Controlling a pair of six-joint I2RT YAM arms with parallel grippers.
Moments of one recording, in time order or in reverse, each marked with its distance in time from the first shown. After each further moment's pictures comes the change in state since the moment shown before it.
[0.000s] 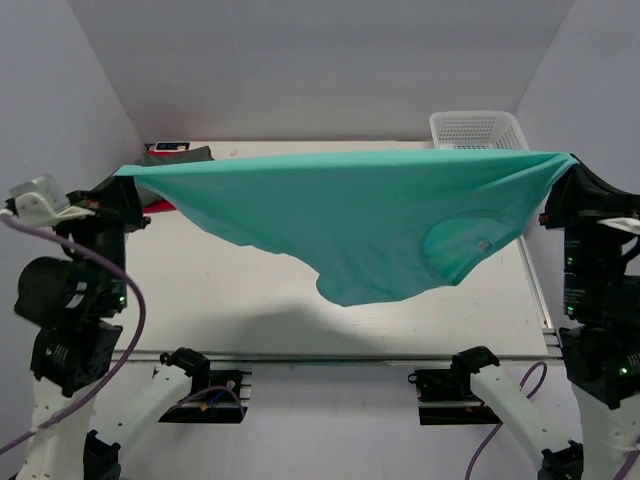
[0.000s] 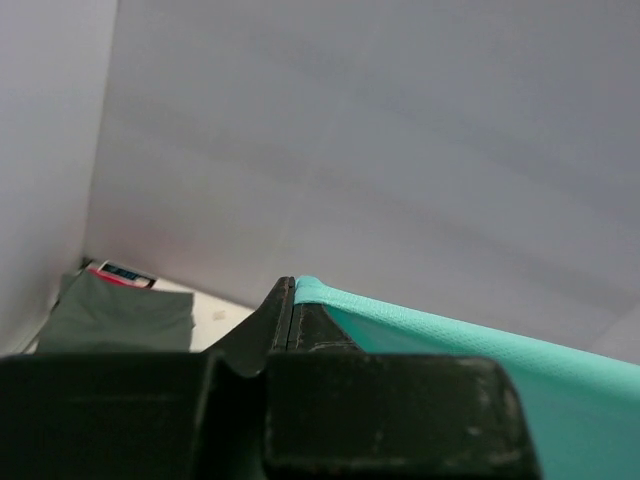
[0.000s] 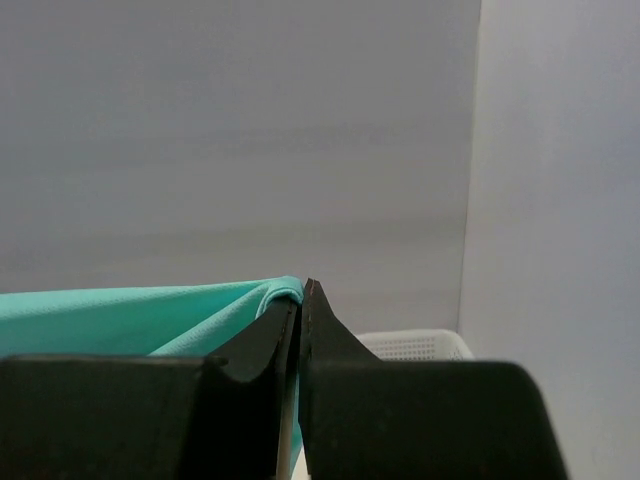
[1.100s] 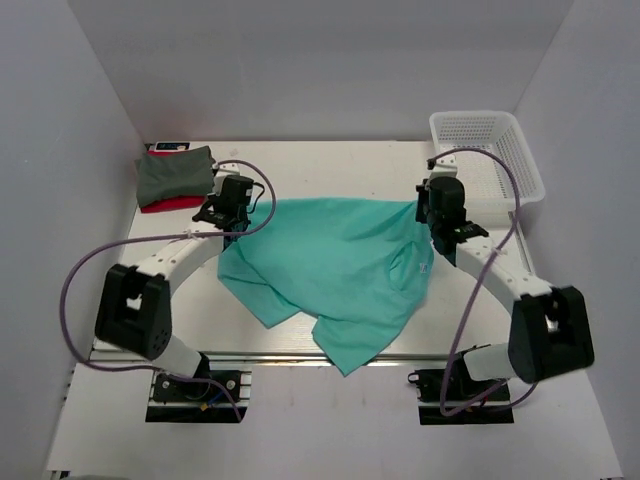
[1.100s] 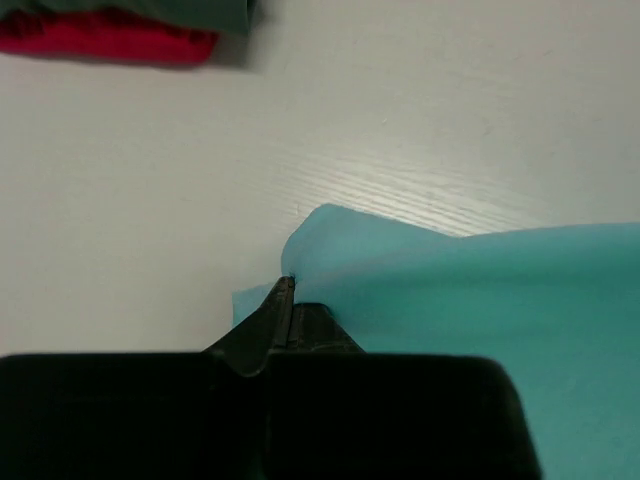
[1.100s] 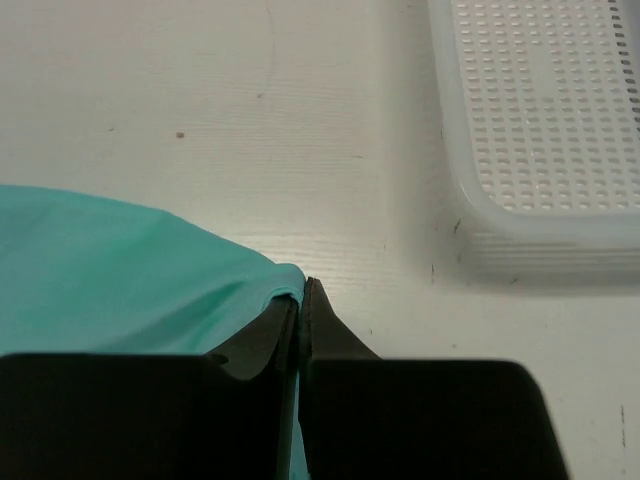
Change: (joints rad) left arm 0.072 0.800 -0.339 0.084 0.021 -0.098; right arm -0.032 0.685 -0.530 0.278 -0.056 0.166
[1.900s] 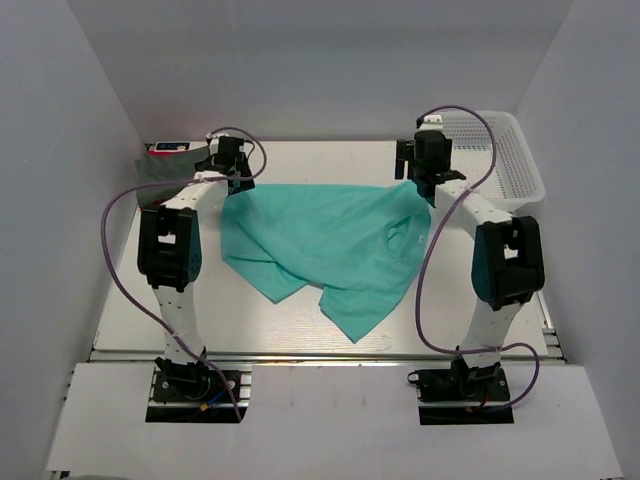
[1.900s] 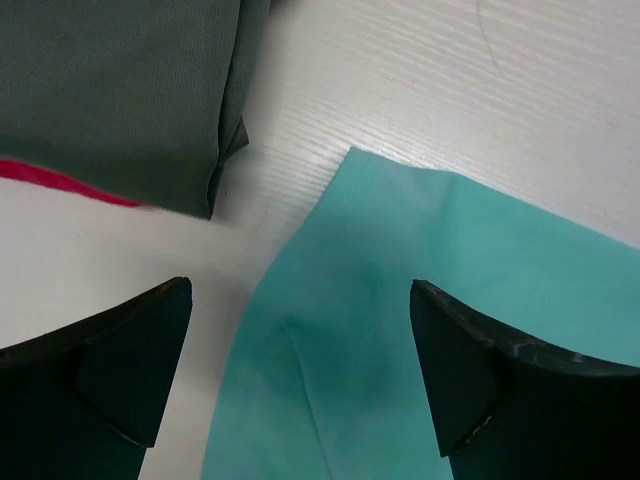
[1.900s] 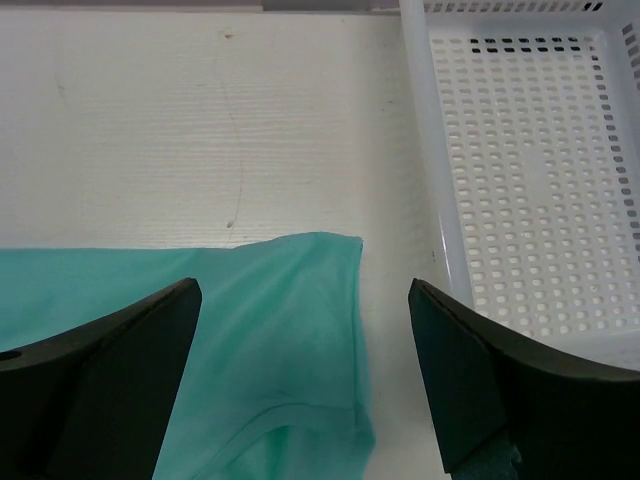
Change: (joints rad) left arm 0.188 0.619 0.583 -0.106 0.111 -0.021; right arm -0.060 0.586 0.581 -0.082 0.055 -0.028
